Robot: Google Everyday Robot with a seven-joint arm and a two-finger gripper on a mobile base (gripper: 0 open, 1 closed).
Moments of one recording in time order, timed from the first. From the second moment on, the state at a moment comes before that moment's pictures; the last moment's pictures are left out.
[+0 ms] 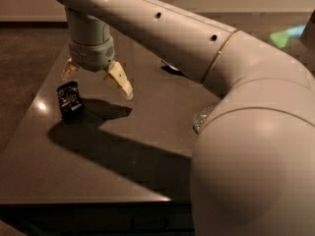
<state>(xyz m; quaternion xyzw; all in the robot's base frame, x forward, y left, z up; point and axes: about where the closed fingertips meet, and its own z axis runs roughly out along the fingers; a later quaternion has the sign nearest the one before) 0.574 0.152 0.865 -0.99 0.15 -0.02 0.06</state>
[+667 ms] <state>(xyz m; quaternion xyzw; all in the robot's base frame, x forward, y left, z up) 0.571 0.197 0.848 -1.00 0.08 0.00 0.05</state>
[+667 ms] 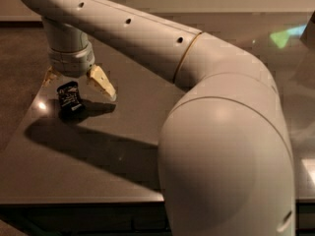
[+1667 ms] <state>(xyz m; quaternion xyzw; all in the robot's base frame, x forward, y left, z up) 0.568 0.234 0.834 -1.00 0.02 0.00 0.02</state>
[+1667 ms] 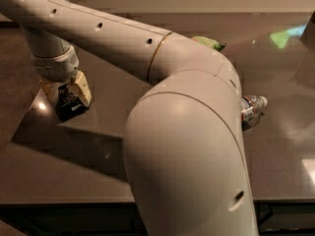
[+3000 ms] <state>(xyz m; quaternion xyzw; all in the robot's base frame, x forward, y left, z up) 0.601 0.212 0.863 -1.00 0.07 -0.03 0.02</state>
